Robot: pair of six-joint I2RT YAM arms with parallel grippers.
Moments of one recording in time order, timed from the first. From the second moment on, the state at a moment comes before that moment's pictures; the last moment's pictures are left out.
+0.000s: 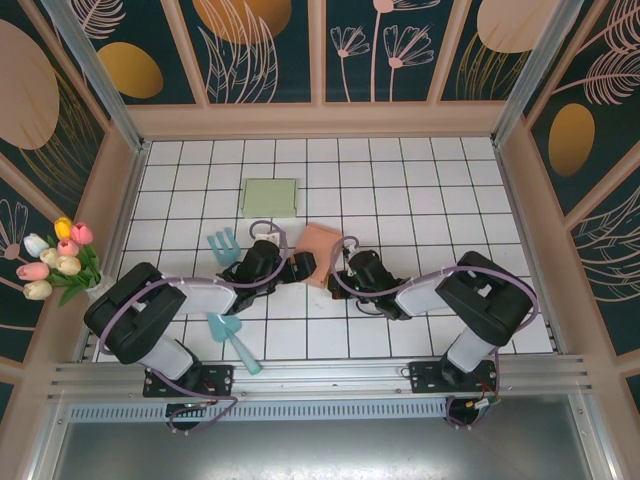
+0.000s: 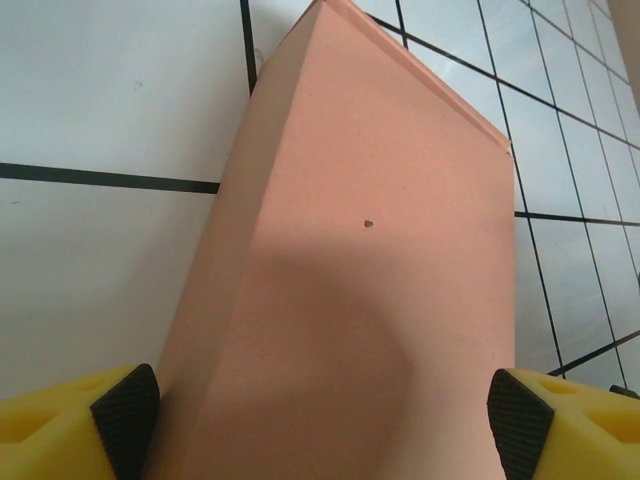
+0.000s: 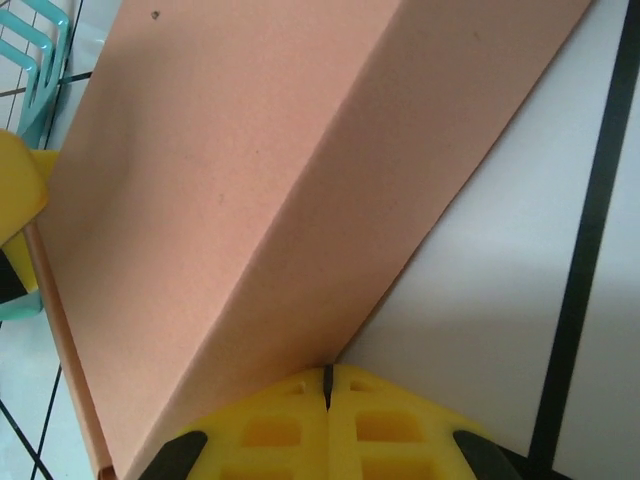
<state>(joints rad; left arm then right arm) -0.73 1.55 0.46 0.48 0.04 -0.86 0.85 1.64 0.45 0.52 -0.10 0.78</state>
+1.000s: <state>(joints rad) -0.78 1.31 0.48 0.25 -0.27 -0.96 1.07 1.28 0.43 0.27 0.37 0.80</state>
